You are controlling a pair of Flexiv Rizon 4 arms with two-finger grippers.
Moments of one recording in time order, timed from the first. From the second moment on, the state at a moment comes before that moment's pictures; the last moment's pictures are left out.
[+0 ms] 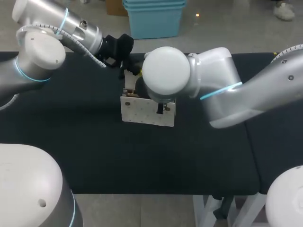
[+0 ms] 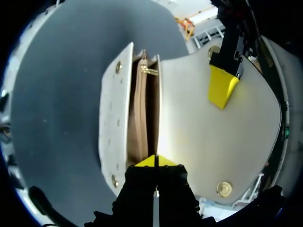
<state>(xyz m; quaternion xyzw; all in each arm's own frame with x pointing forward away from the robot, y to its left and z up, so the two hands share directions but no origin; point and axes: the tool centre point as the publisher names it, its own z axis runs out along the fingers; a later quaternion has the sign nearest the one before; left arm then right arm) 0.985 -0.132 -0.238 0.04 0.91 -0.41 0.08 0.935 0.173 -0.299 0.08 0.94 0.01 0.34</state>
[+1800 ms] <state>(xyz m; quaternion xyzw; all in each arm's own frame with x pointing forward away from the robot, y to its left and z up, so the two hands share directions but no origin) 0.984 -0.133 -0.238 0.05 0.90 -0.42 0.08 0.932 0.170 -0.329 0.04 0.97 -0.01 0.26</state>
